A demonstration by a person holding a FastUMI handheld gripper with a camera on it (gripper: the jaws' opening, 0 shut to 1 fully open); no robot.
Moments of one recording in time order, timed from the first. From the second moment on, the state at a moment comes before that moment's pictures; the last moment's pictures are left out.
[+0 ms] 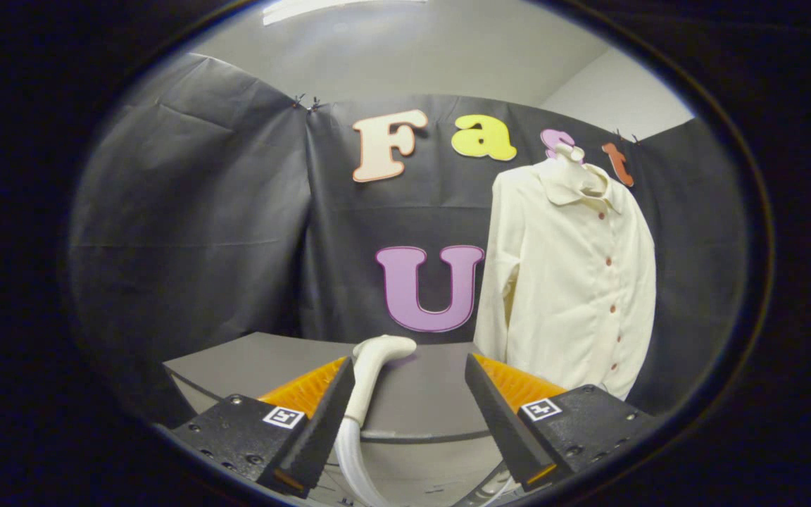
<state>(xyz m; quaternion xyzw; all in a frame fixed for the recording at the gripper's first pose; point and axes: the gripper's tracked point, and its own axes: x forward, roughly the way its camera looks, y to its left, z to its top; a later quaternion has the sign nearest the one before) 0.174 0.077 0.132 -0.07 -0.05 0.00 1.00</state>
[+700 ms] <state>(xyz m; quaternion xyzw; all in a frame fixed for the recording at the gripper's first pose) 0.287 0.101 0.056 -0.08 0.18 -0.03 0.98</state>
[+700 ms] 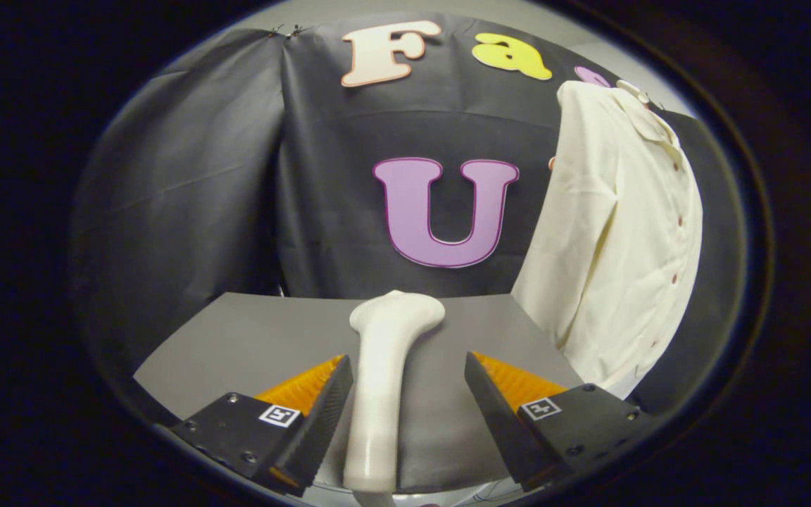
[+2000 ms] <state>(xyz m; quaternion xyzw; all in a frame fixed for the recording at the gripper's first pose) 0.200 0.082 0.100 -0.01 0.12 0.09 0.99</state>
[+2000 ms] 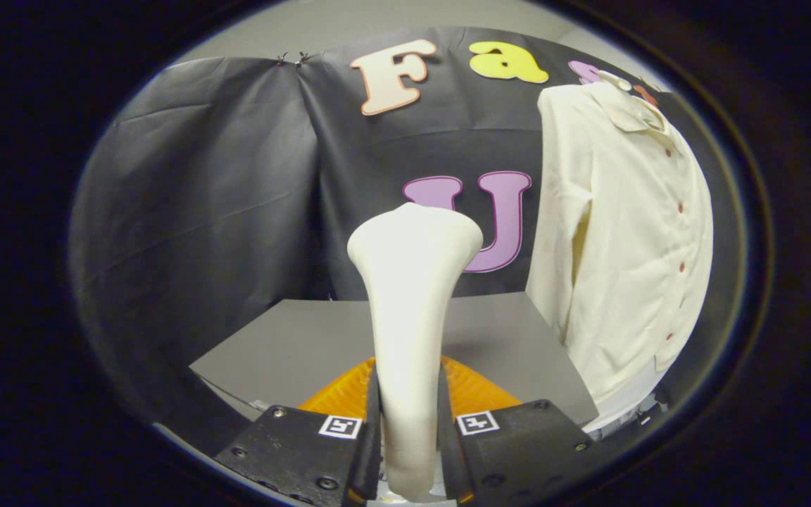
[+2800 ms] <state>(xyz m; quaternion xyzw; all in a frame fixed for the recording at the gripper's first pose) 0.195 -0.142 0.170 0.02 0.07 0.02 1.00</state>
